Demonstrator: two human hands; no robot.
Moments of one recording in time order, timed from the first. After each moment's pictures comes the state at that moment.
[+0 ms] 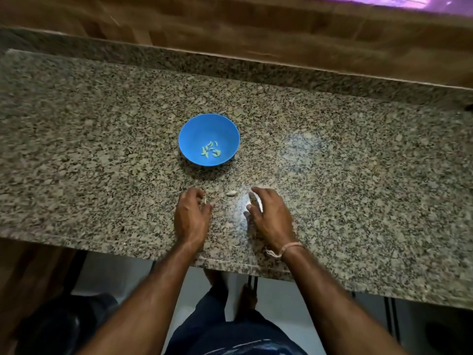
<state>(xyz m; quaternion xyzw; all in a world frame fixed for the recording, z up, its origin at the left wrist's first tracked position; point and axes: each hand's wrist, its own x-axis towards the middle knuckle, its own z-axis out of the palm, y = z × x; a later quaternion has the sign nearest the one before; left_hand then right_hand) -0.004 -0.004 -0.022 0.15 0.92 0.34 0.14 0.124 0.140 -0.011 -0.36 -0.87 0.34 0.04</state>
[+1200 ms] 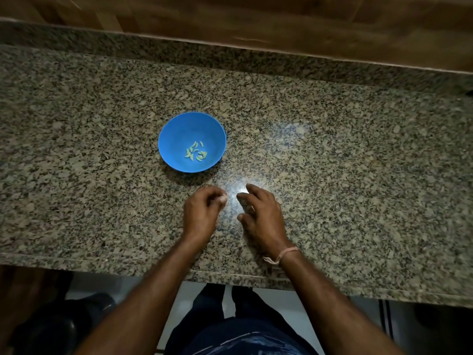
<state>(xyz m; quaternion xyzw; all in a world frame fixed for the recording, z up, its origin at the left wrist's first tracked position) -0.010 0.045 -0.026 0.22 0.84 0.43 0.24 0.121 0.159 -0.031 -0.32 -0.88 0.36 0.05</state>
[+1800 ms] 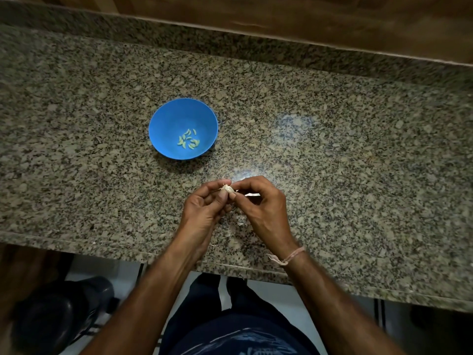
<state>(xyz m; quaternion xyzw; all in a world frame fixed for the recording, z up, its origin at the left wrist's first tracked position) 0.040 0.054 0.012 -0.02 0.55 0.71 0.43 0.135 0.169 0.021 -0.30 -0.72 0.59 0.19</state>
